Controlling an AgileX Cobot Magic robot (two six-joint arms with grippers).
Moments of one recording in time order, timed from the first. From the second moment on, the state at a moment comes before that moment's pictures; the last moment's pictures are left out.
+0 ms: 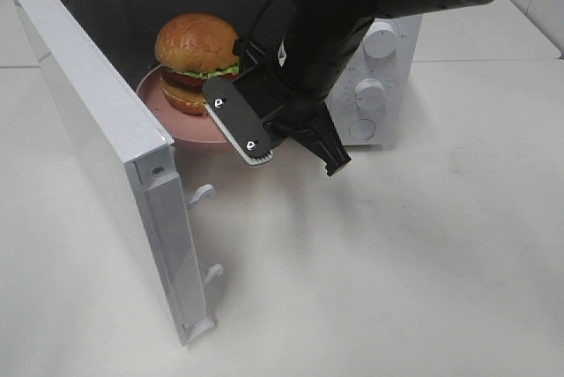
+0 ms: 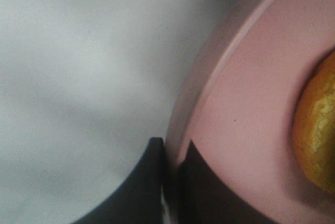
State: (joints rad) left arm 0.02 -0.01 -0.52 -0.15 1.08 0.04; right arm 0.69 1.96 -1.42 -0.11 0.59 -1.47
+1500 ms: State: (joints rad) left arm 0.02 -0.01 -0.52 -0.15 1.08 0.04; right arm 0.69 2.28 -1.87 -0.24 0.65 -1.13
